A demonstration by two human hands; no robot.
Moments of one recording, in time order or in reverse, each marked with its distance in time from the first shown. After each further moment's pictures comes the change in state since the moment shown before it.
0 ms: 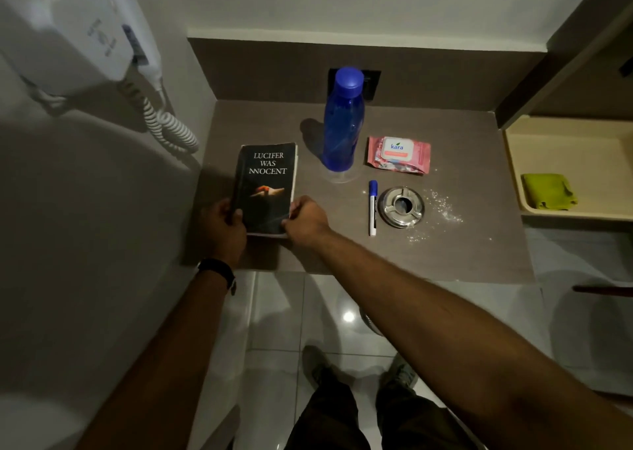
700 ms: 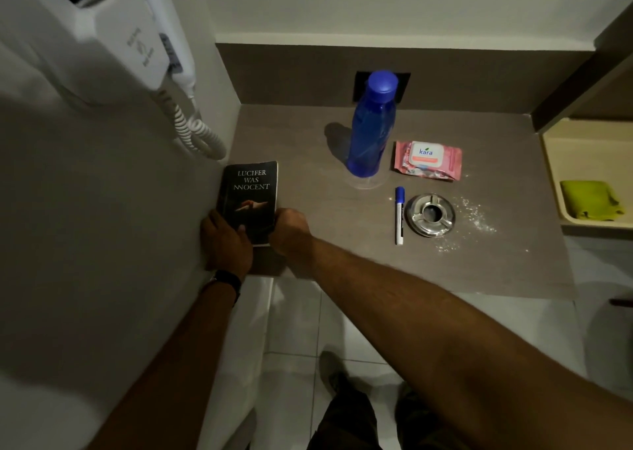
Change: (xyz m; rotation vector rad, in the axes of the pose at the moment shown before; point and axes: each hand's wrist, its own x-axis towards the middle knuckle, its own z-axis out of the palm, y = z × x) left_hand 0.027 -0.047 -0.022 0.604 0.066 0.071; right_hand 0.041 -0.012 0.086 -0.302 -0.142 -0.079
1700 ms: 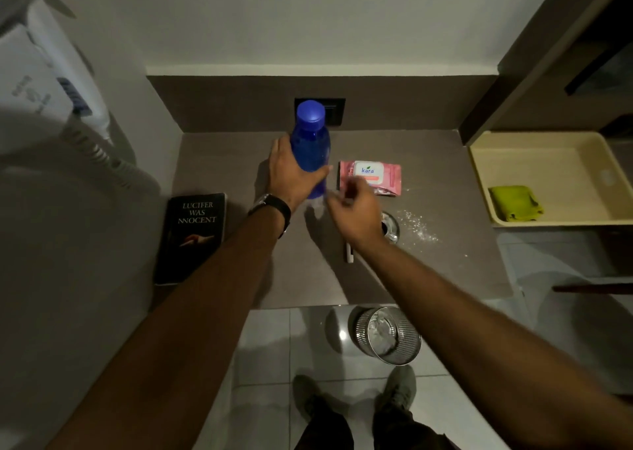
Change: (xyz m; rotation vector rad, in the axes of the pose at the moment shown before) left_hand 0.006 0.270 0.007 -0.592 -0.206 0.422; right_hand -0.052 0.085 -0.196 0.305 0.628 -0.125
